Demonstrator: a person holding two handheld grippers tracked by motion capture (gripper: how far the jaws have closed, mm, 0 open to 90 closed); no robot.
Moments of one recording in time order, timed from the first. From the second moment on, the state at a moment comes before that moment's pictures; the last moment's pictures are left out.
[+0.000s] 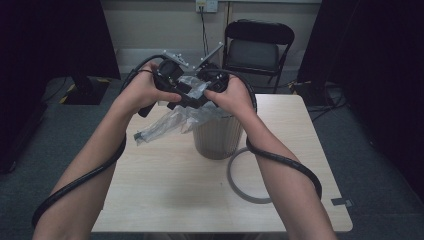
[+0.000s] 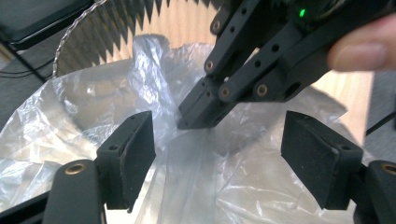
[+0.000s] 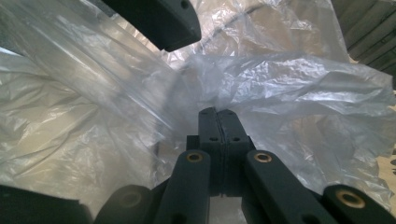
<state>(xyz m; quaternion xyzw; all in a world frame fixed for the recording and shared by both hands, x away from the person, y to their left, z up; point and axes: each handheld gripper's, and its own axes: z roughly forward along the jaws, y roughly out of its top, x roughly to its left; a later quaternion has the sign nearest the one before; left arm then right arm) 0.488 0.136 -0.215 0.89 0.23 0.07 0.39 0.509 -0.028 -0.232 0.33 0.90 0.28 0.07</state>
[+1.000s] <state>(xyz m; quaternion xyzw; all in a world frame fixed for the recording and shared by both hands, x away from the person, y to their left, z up) 0.488 0.144 -0.209 0.87 0.23 0.06 0.44 0.505 -0.028 -0.226 0.29 0.90 0.32 0.04</state>
